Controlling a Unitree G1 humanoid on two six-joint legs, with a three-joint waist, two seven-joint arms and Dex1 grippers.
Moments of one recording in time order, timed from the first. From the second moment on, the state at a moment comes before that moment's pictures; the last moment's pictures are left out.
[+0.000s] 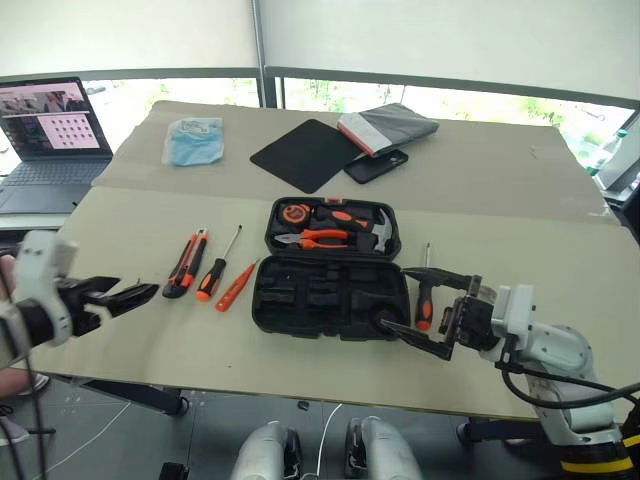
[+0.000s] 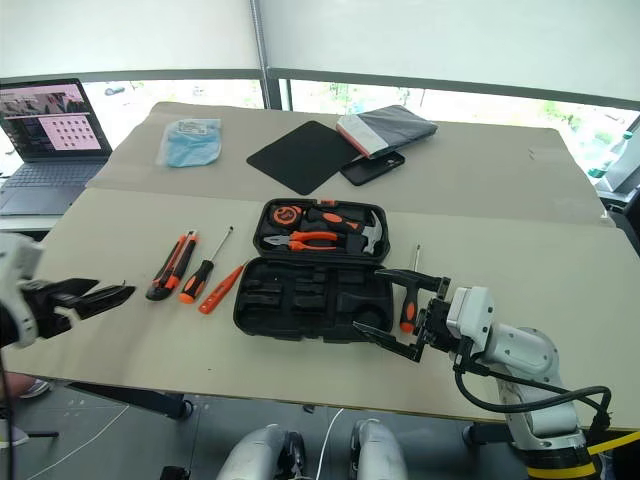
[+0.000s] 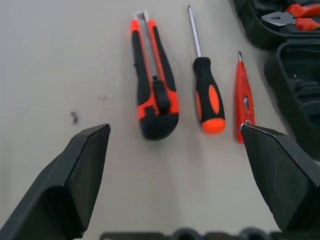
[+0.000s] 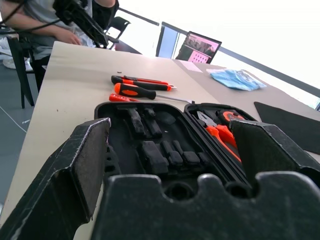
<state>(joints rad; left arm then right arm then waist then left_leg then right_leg) -0.11 0.96 0.53 -0.32 -0.87 1.22 -0.47 -0.03 -0.59 -0.05 -0.28 0.49 -0.14 1.02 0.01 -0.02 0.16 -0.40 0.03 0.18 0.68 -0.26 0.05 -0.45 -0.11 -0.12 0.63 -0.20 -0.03</state>
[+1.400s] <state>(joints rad) -0.54 0.72 0.15 -0.22 -0.53 0.93 -0.56 0.02 -0.61 -0.12 -0.30 0.48 -0.13 0.95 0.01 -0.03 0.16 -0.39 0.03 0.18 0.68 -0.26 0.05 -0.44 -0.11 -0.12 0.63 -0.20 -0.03</state>
